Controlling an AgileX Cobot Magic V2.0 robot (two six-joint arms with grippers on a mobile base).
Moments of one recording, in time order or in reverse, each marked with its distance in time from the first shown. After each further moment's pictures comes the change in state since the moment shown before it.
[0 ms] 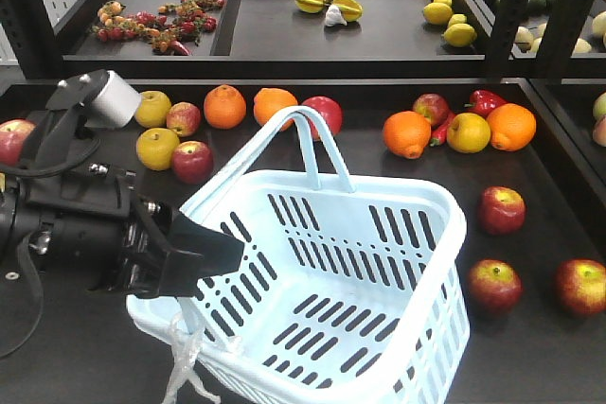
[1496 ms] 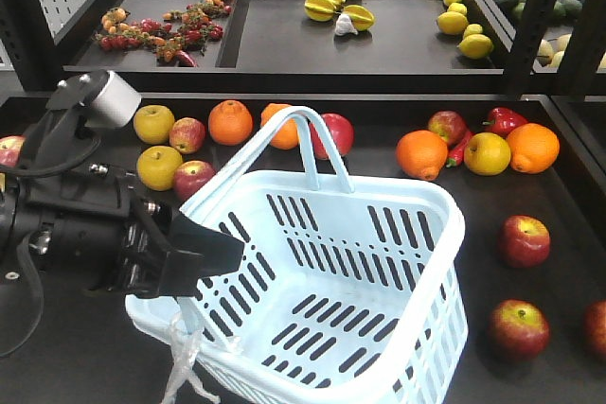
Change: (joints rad) left arm 0.000 0.000 0.000 0.000 0.000 0.000; right arm 0.000 0.000 0.000 0.000 0.000 0.000
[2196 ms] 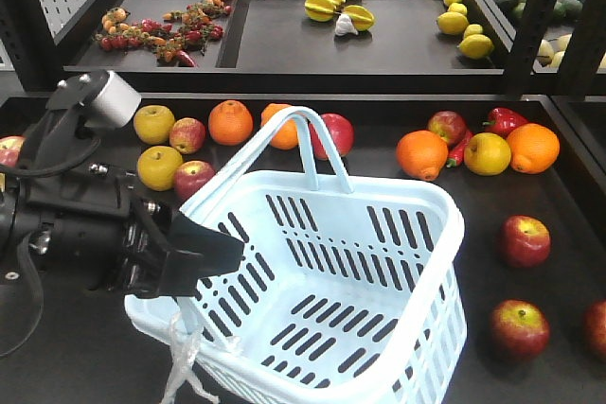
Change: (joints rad) left arm 0.000 0.000 0.000 0.000 0.000 0.000; right arm 0.000 0.000 0.000 0.000 0.000 0.000
